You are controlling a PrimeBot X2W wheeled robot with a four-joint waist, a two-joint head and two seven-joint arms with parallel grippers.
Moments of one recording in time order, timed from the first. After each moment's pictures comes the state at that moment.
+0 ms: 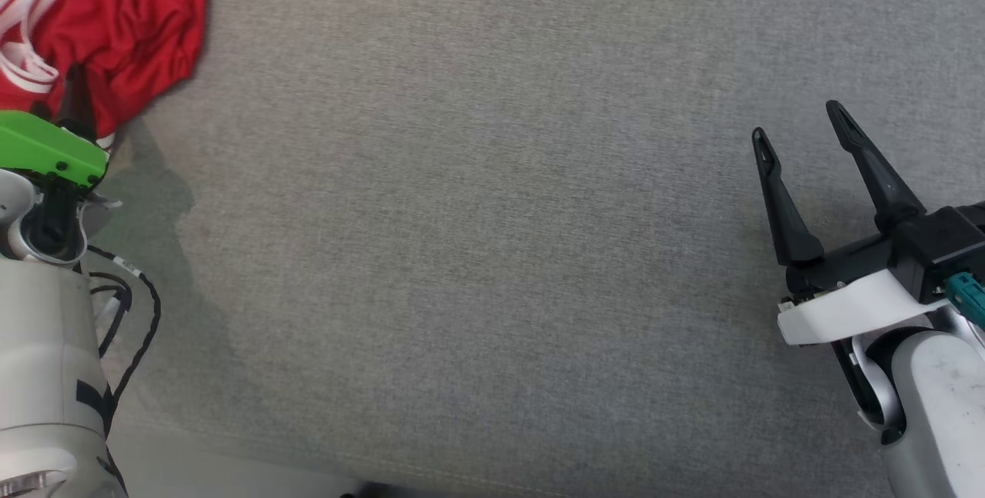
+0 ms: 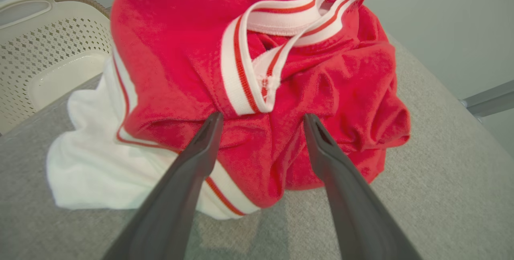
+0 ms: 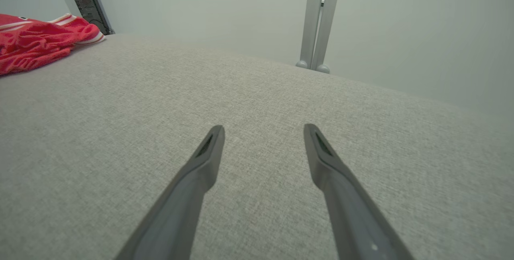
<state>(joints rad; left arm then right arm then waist) -0.89 0.23 0.25 0.96 -0.63 -0.13 0.12 -0.23 -0.26 0.11 -0.09 0.09 0.13 -0.14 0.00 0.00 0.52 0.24</state>
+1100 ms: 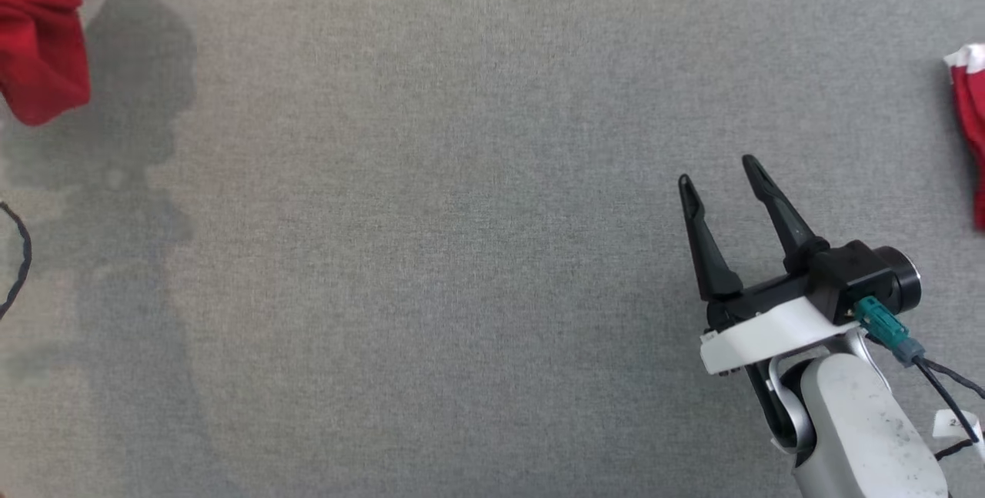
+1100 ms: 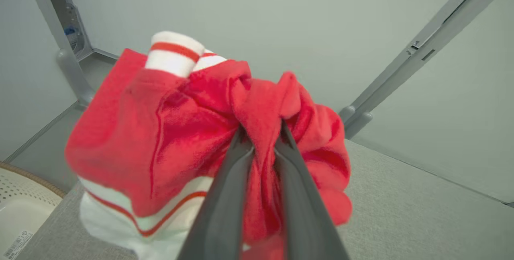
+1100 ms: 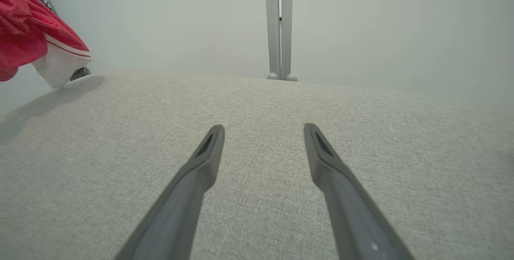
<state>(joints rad) -0.89 0.44 0.10 0.59 -0.71 -0.13 0.35 -0.24 -0.13 0.17 0.11 0.13 0.13 -0.25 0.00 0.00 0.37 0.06</state>
